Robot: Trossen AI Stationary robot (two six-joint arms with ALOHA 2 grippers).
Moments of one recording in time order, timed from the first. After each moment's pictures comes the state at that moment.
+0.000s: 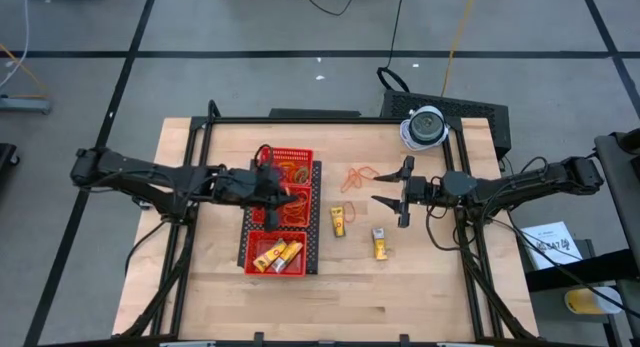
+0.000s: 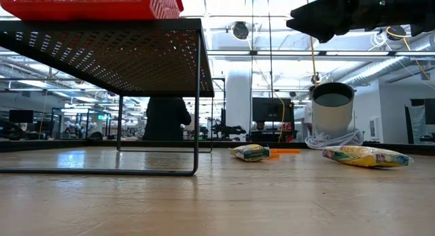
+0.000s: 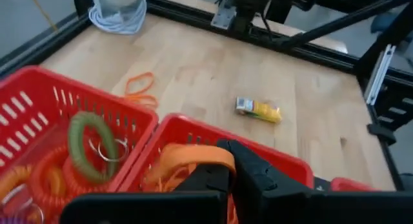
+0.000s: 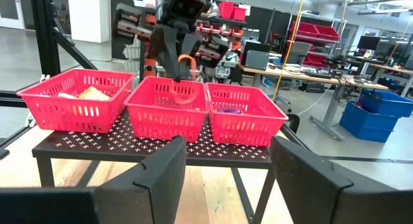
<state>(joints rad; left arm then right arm) -0.12 1.16 0.89 -0.21 -0.19 -0.33 0.09 0.85 0.36 0.53 0.21 -0.12</state>
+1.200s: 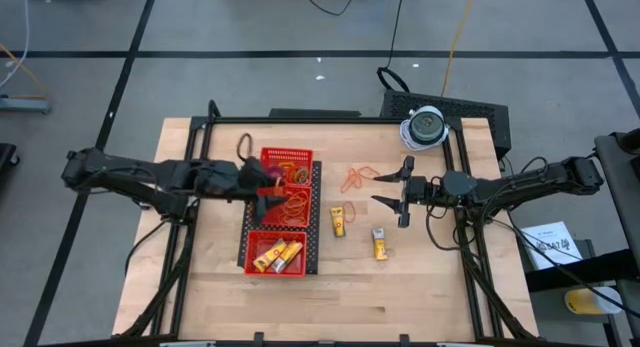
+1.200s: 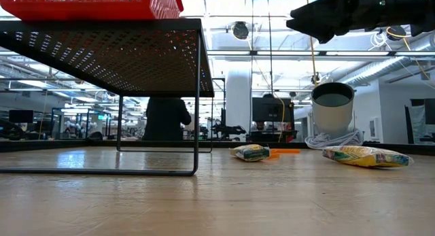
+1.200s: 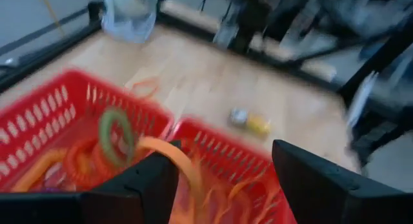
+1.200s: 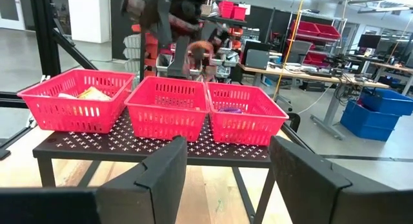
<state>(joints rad) -0.11 1.04 0.89 -0.29 -0.19 -0.42 0.09 0.85 0.36 0.53 0.21 -0.12</state>
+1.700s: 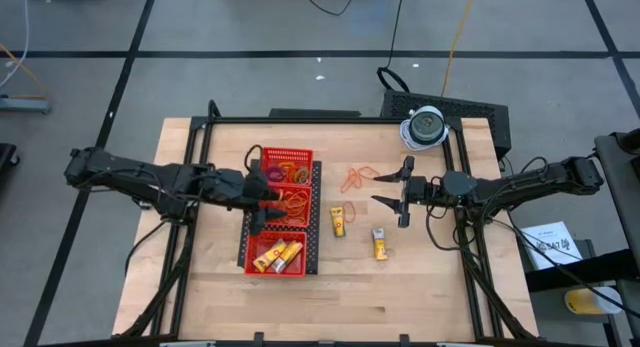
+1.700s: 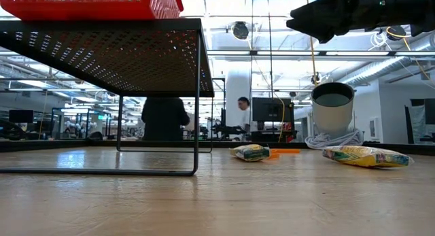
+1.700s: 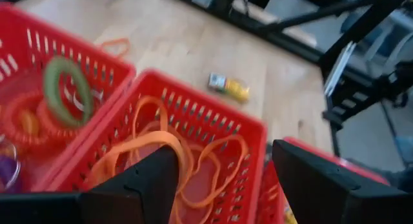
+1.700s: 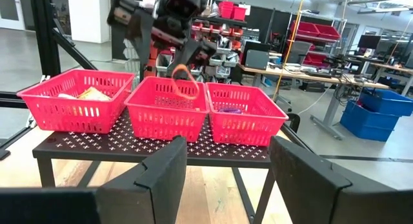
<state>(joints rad) -0.15 1.07 0.89 -0.36 -0.10 -0.49 0.09 0.85 0.36 0.53 0.21 -0.12</state>
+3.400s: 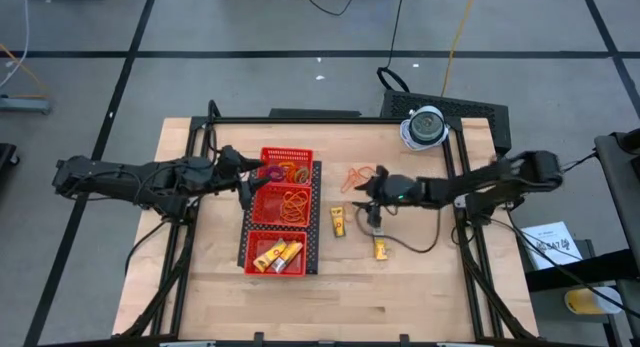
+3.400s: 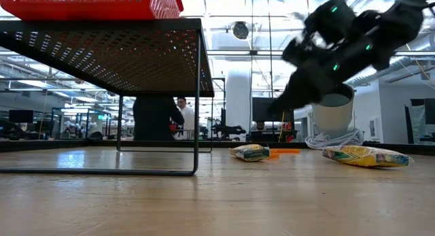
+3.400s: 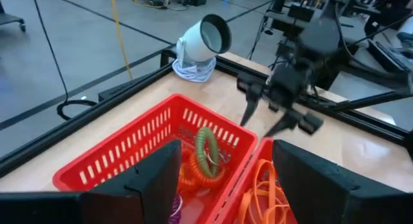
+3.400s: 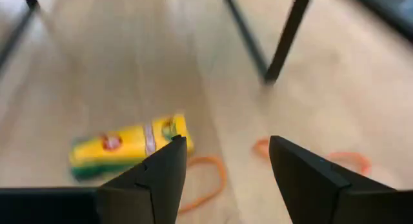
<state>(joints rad) -0.06 0.79 0.69 -0.19 -0.40 -0.35 -0.06 1.42 0.46 0.45 0.13 0.06</state>
